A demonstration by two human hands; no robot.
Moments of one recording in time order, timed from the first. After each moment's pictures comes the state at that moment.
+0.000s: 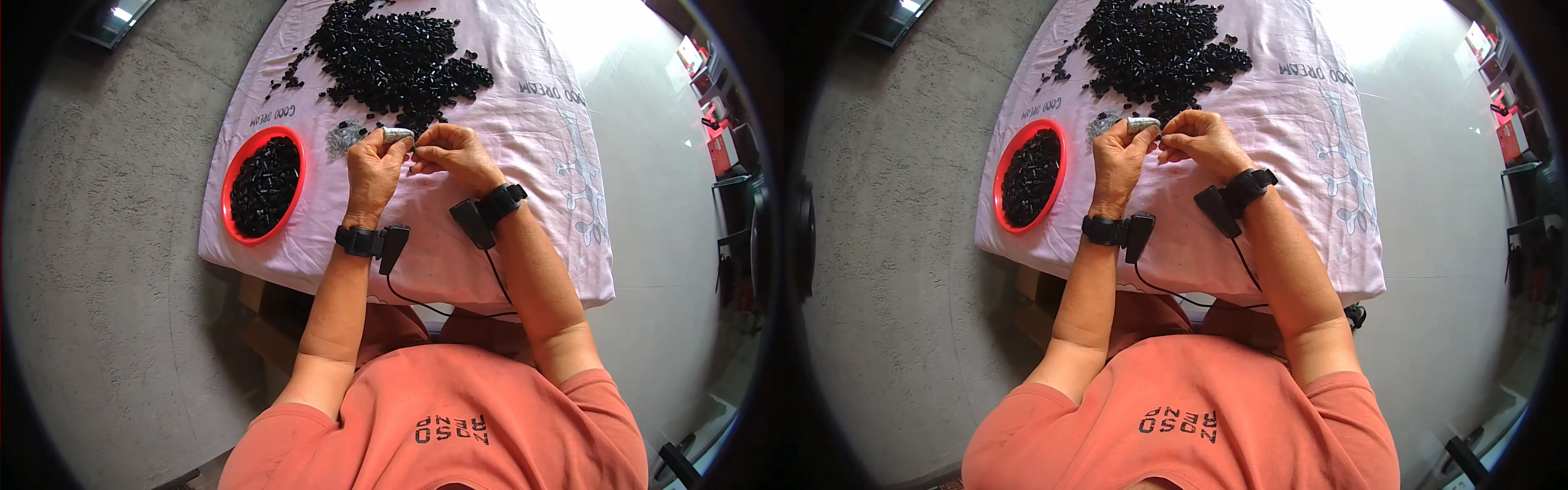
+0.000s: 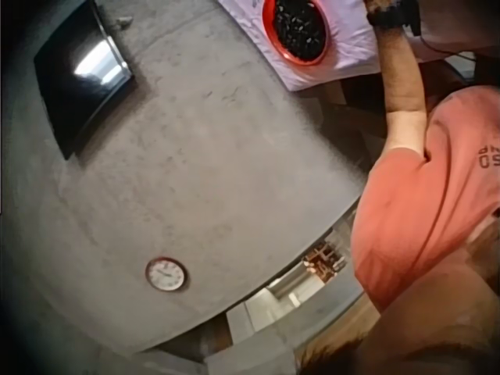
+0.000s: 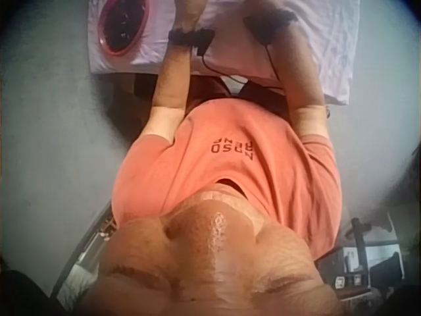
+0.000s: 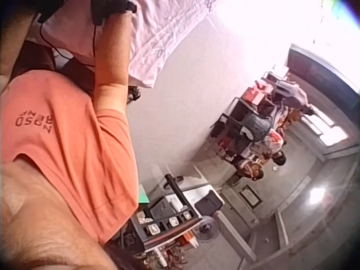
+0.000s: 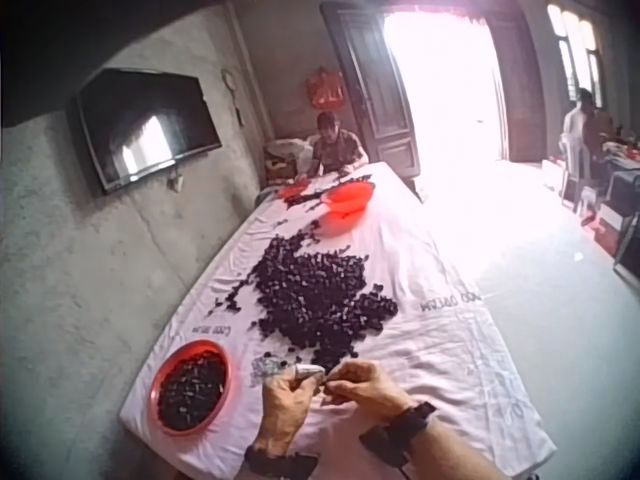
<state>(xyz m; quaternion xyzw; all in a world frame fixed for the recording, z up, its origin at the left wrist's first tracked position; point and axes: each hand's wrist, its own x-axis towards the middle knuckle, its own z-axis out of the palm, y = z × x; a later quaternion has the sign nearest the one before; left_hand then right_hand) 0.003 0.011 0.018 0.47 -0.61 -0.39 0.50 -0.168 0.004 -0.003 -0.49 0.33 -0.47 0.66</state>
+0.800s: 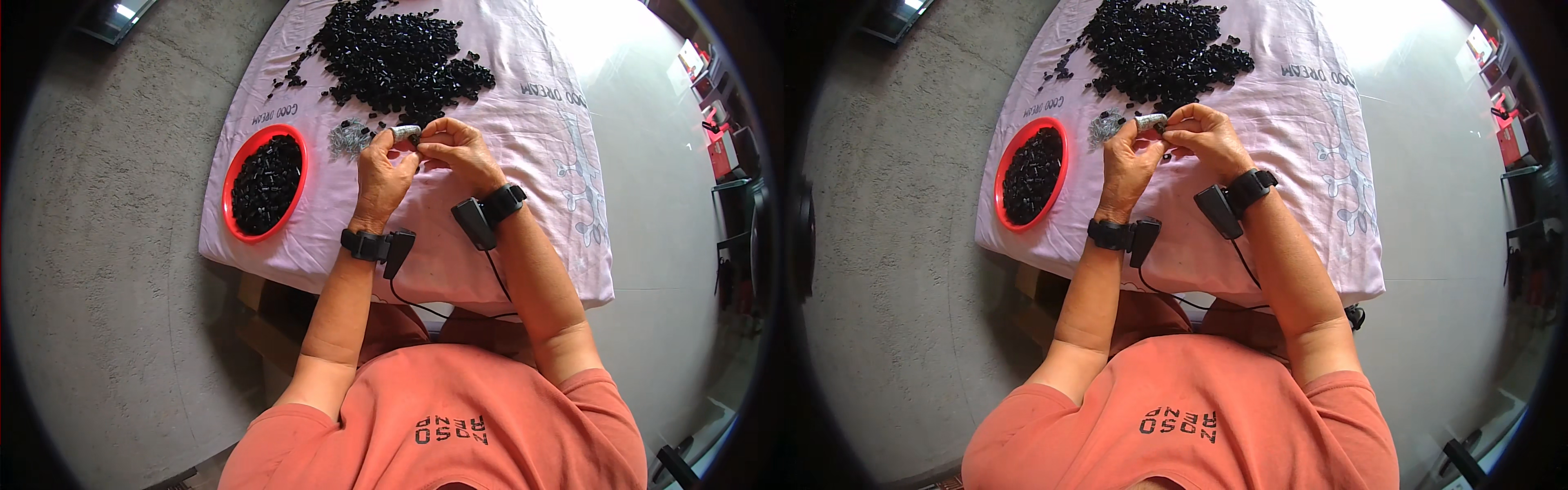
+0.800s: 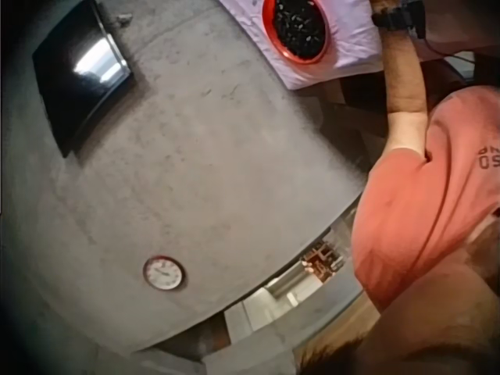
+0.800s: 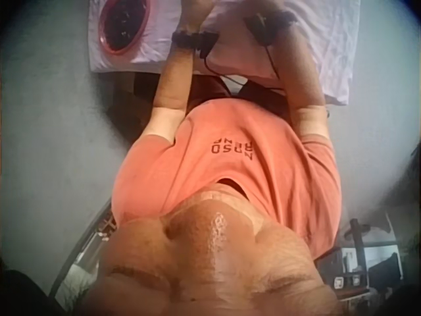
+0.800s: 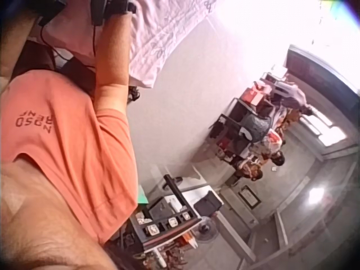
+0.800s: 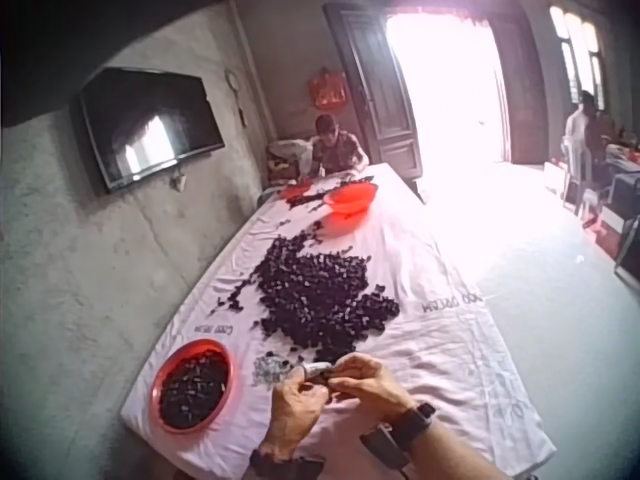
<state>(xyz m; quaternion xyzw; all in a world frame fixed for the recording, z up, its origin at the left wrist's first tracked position) 0.001 0.020 0.020 0.48 -0.69 -0.28 0.46 -0.166 0.004 -0.007 -0.44 0.31 -0.51 0.67</state>
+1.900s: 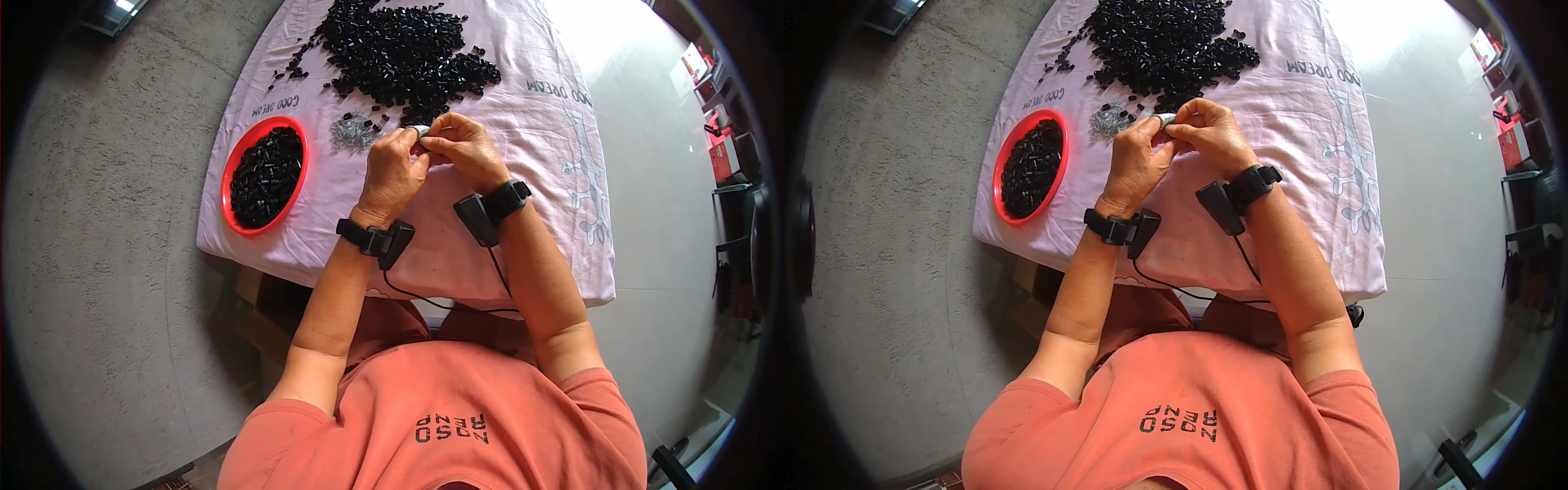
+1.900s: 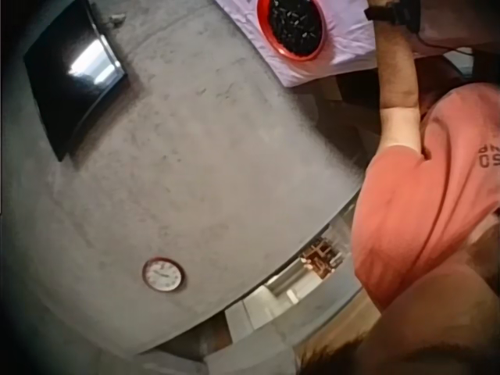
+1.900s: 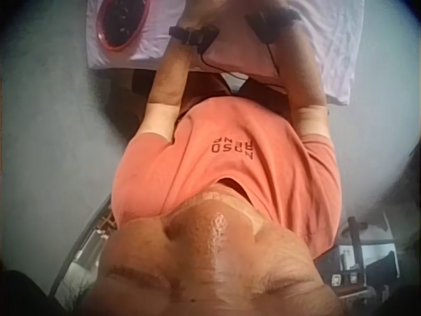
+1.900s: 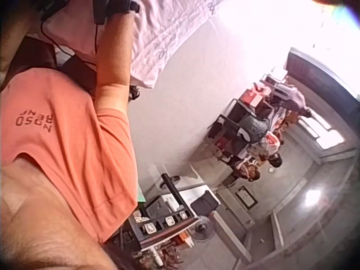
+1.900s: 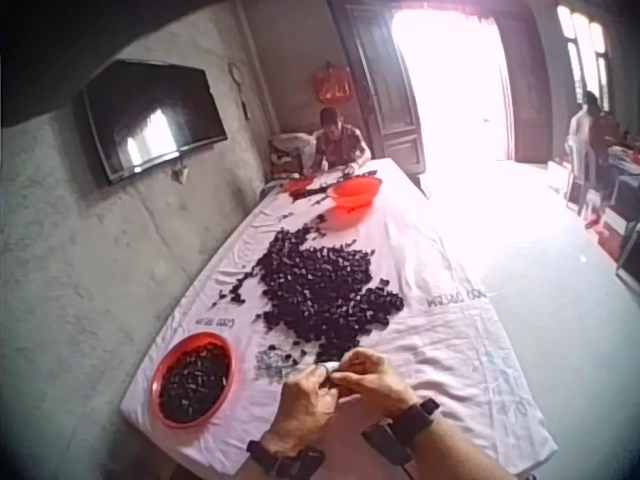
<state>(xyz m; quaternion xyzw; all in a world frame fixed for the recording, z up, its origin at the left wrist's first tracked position) -0.003 0.020 0.023 0.44 -0.80 -0.13 0.38 -0.162 0.004 -0.009 -0.44 0.32 -0.52 0.65</state>
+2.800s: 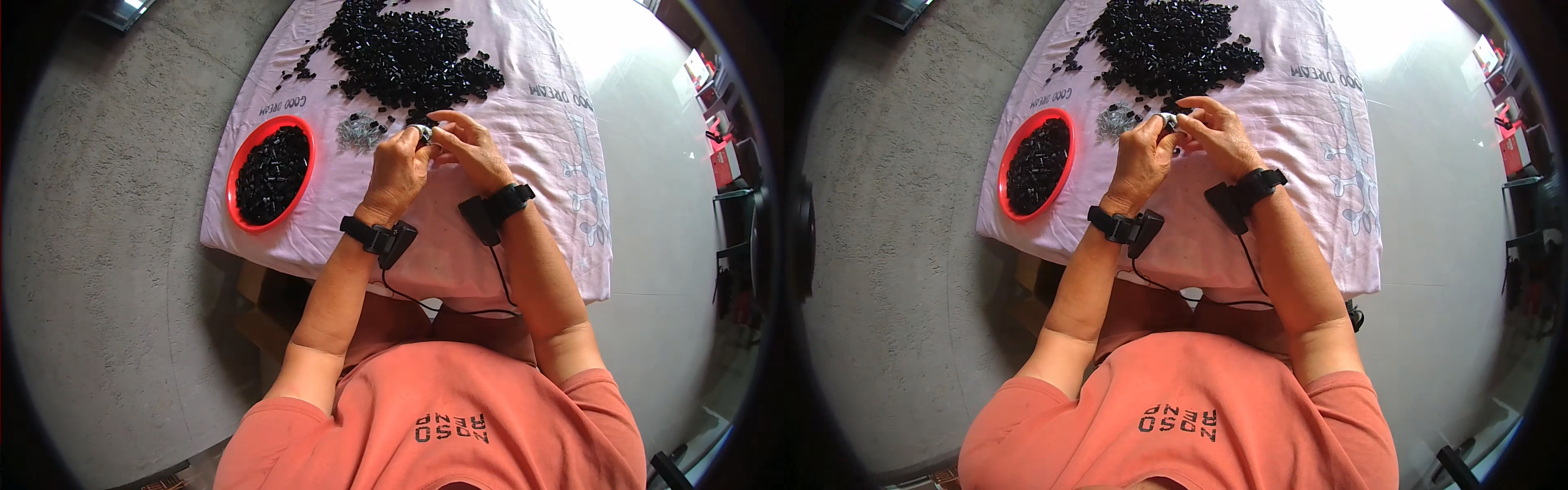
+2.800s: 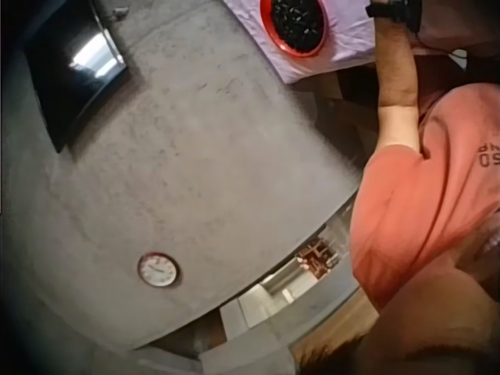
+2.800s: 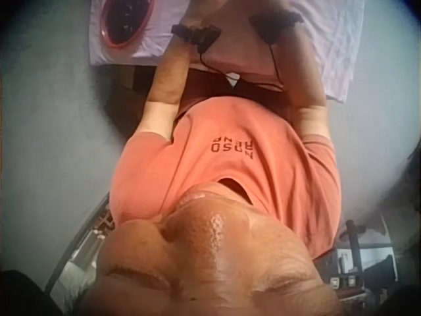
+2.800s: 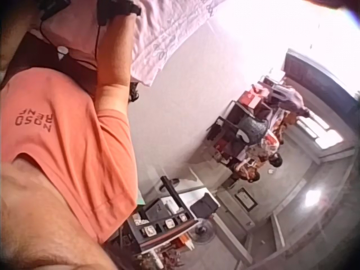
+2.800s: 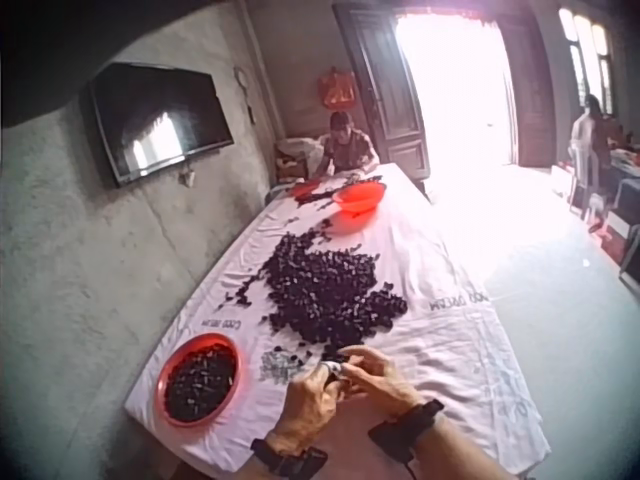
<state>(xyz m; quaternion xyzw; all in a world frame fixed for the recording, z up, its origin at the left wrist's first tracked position) -0.002 0.022 0.027 0.45 -0.80 -0.12 0.39 -0.165 0.013 0.003 -0.50 0.36 -0.50 0.61</state>
